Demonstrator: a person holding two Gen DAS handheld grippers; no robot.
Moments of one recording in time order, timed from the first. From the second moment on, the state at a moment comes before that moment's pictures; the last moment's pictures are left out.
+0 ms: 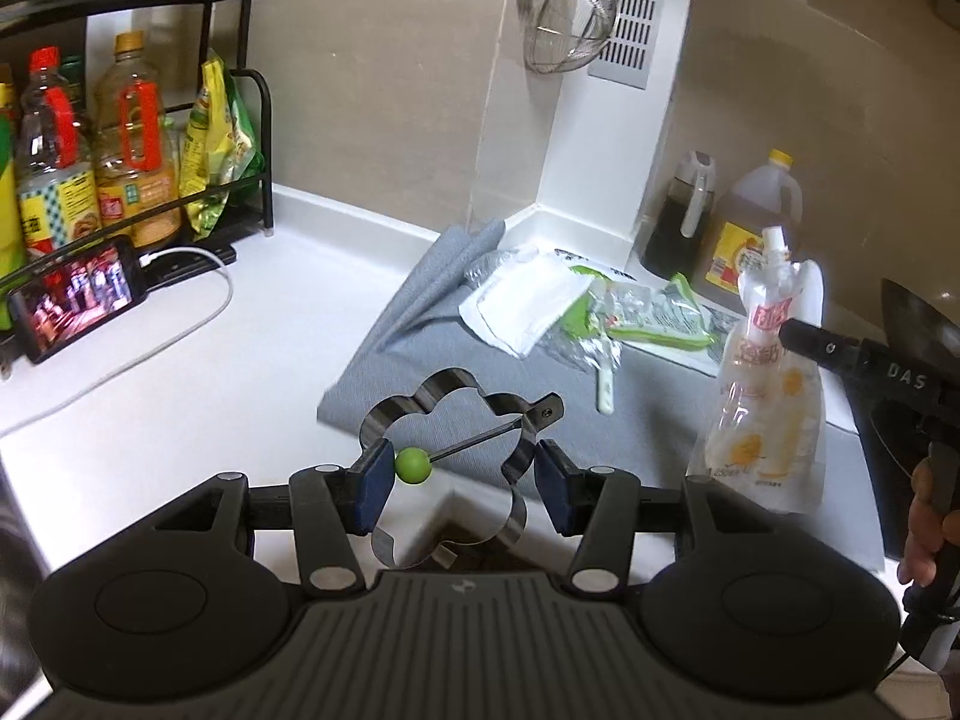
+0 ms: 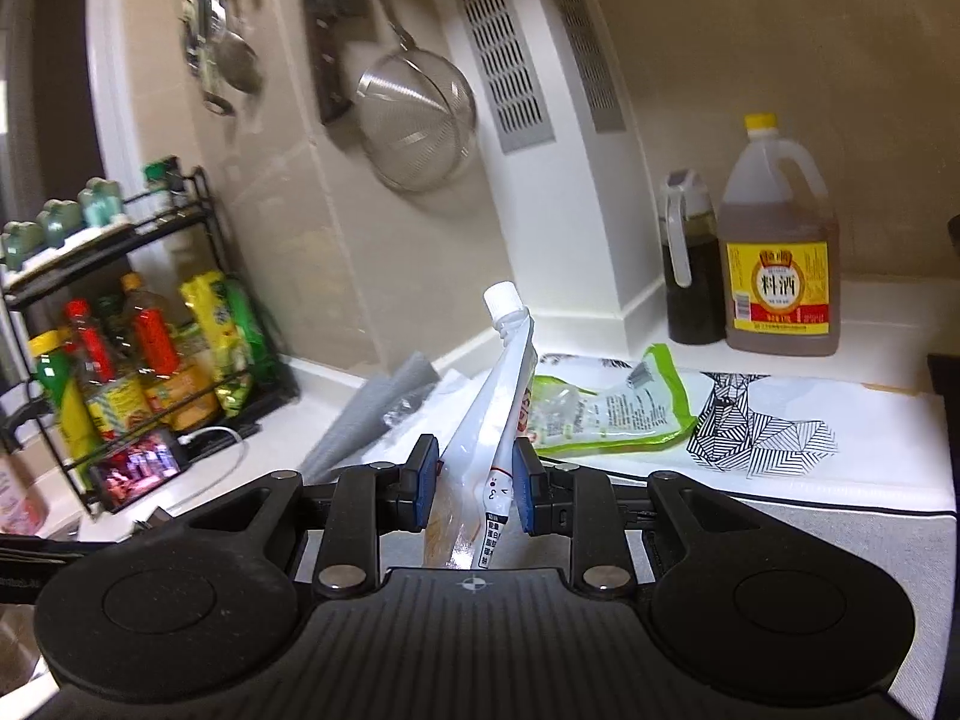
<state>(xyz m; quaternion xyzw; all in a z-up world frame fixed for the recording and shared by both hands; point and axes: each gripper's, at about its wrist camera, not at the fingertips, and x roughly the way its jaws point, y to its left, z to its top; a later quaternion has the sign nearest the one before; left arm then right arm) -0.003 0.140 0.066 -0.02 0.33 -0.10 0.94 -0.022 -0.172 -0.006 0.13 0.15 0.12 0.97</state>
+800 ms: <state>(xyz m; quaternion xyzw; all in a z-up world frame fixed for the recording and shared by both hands) -0.157 0.116 0.004 0.03 0.39 -0.06 0.92 -0.197 -0.146 -0.061 0.10 0.21 0.24 0.94</state>
